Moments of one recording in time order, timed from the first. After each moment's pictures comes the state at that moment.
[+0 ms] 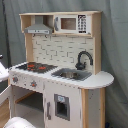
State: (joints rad) arm -0.28 -1.47 1.15 -2.49 -0.34 2.70 -0.22
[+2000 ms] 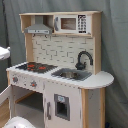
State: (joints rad) arm -0.31 -1.38 0.96 -2.41 -0.34 2.86 -0.83
